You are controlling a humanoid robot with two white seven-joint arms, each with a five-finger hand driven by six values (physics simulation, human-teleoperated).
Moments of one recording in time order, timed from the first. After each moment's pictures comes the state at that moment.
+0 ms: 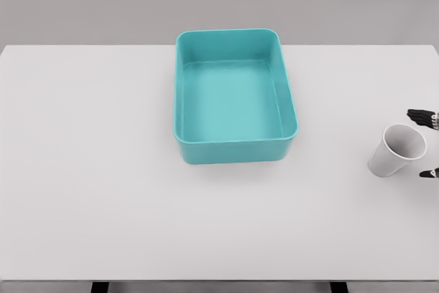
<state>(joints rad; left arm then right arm) 0.02 0.00 -0.16 -0.08 0.12 -0.03 0.14 -0.06 -1.01 0.25 -1.15 -0.54 -0.61 0.61</state>
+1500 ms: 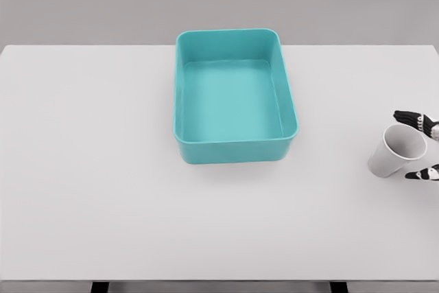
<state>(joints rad) 0.02 0.00 -0.16 -0.08 0.12 -0.03 0.14 -0.06 -0.97 0.26 -1.18 -0.55 -0.61 0.61</state>
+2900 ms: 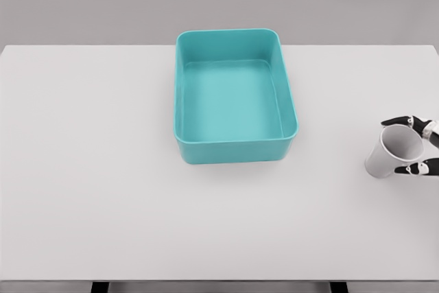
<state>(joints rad) 0.02 0.00 -0.16 -0.08 0.12 -0.03 0.14 -0.04 -0.97 0.26 -1.25 -0.57 -0.61 0.61</state>
